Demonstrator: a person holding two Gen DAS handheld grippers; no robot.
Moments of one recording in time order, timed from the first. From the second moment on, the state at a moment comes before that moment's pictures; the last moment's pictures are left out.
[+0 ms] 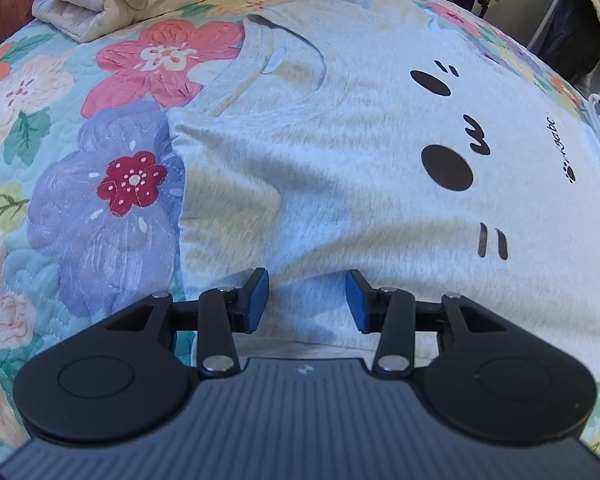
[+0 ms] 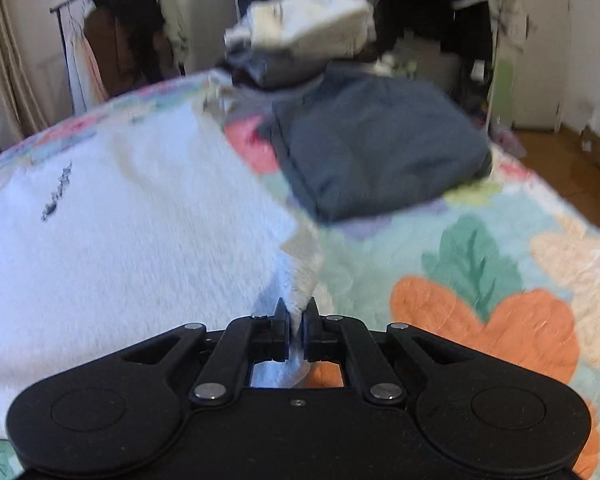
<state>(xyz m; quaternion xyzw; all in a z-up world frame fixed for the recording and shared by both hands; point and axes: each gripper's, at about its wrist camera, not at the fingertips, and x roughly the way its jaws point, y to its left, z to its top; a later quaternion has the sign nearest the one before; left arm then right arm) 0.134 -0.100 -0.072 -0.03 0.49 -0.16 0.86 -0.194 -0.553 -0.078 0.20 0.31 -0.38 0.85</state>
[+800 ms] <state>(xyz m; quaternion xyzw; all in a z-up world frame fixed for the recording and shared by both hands) 0.035 -0.068 -0.024 -0.03 0.57 -0.15 0.81 -0.048 -0.318 0.014 0.23 0.48 0.08 0.84</state>
